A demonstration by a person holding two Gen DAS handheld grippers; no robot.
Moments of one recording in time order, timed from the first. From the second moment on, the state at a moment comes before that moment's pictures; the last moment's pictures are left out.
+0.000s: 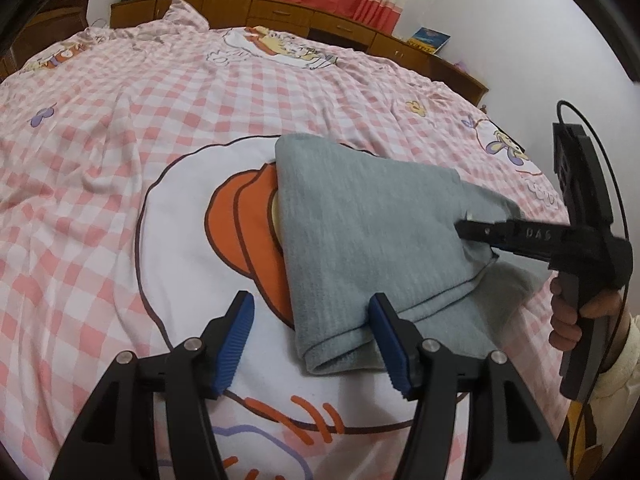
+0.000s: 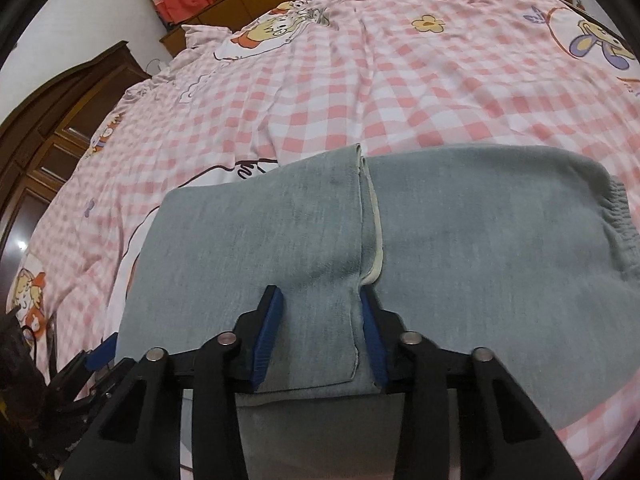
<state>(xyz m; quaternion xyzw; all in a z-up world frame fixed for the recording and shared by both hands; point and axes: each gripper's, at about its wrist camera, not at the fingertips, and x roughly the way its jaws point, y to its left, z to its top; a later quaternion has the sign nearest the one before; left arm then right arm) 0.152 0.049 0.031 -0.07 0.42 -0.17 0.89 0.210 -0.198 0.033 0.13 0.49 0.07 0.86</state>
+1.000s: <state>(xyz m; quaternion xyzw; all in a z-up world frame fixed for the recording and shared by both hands) 0.124 0.030 0.095 -0.09 0.40 -0.15 0.90 0.170 -0.278 0.187 0.06 0.38 0.03 0.92</state>
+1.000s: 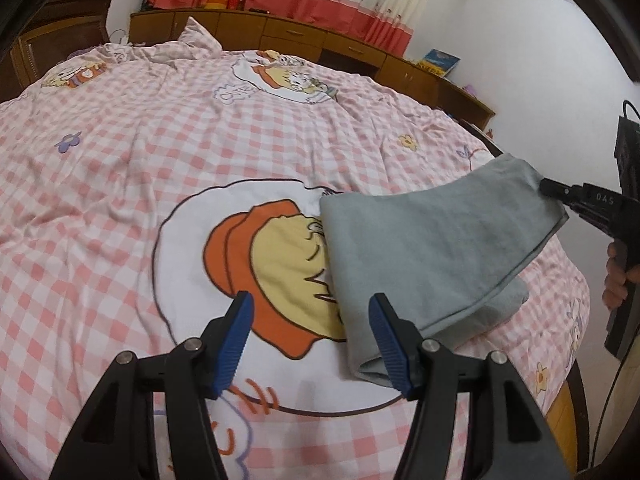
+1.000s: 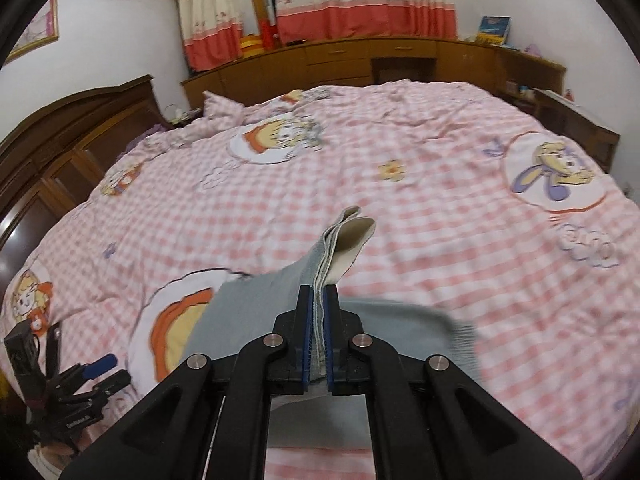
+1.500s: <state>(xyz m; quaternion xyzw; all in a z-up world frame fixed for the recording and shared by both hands) 0.140 -0.020 0.068 -0.08 0.44 -0.18 0.88 0.177 -0.365 0.057 0.10 0.46 -0.03 0.88</state>
